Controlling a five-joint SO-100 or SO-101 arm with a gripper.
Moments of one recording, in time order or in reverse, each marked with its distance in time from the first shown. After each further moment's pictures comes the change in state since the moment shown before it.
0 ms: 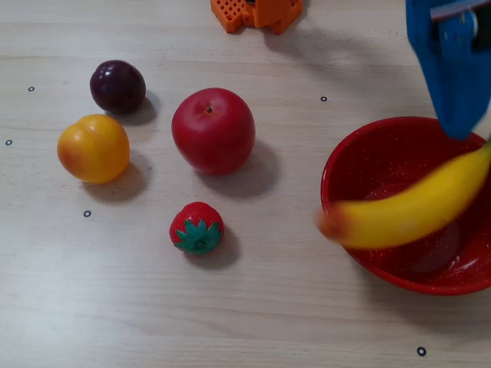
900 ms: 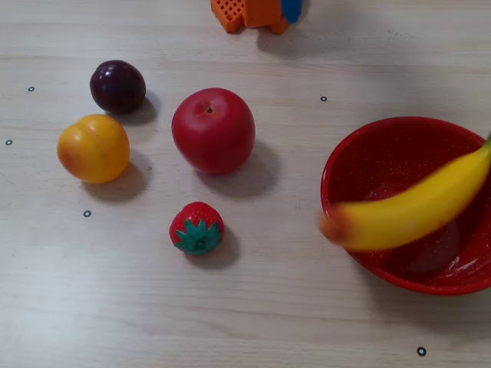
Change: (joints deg) arm -16.7 87.5 106.8 -20.7 -11.7
